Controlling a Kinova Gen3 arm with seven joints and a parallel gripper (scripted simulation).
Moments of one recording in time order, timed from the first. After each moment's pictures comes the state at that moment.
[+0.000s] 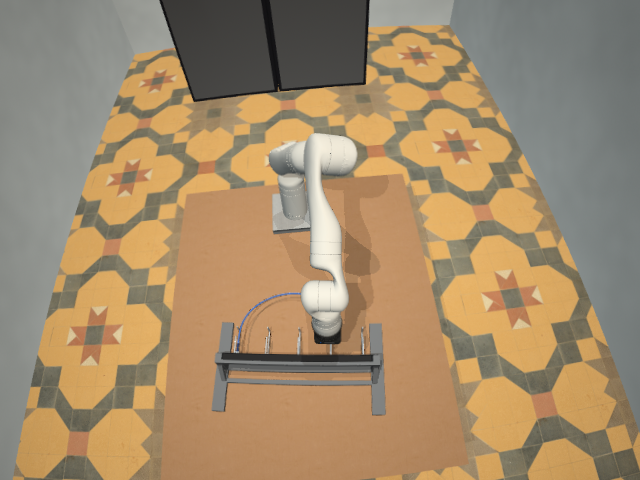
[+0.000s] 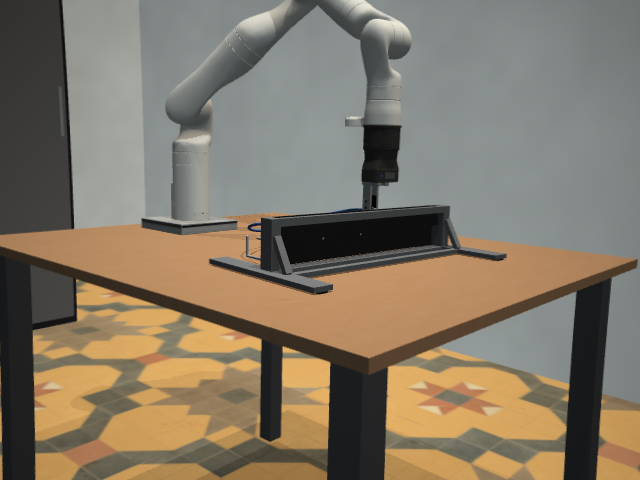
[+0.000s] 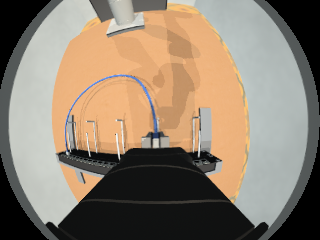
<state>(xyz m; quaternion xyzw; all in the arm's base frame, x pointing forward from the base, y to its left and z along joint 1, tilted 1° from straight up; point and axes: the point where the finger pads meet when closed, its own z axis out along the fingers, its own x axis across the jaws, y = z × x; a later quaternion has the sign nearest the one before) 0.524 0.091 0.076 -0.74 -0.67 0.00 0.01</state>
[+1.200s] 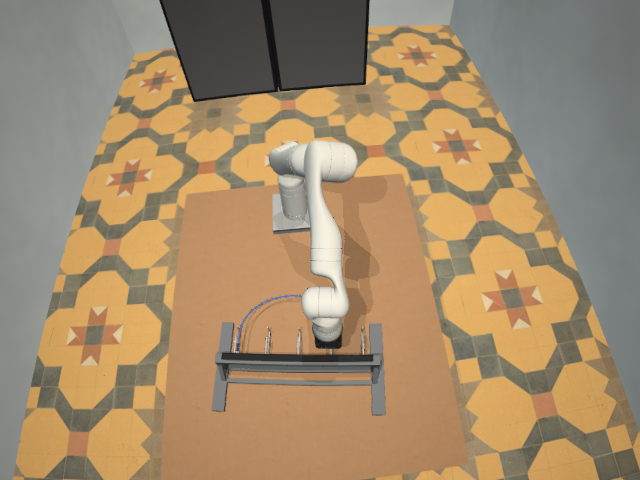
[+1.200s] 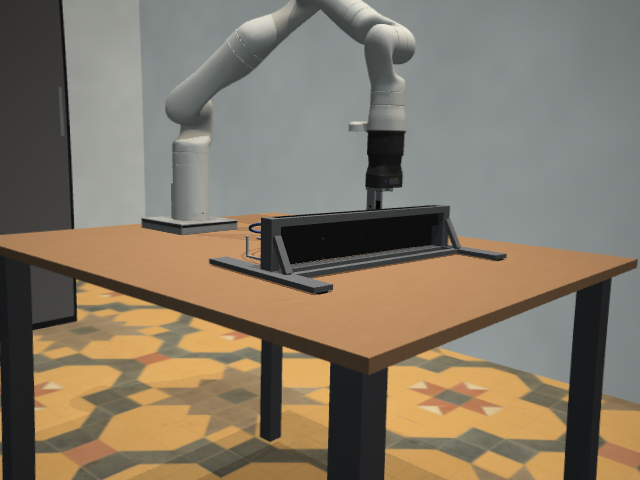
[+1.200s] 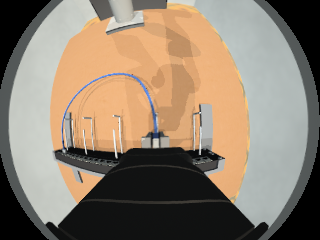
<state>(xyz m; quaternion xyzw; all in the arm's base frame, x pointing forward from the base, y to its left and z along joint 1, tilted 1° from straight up) 0.534 0.092 0.065 -0.74 -0.68 0.00 0.01</state>
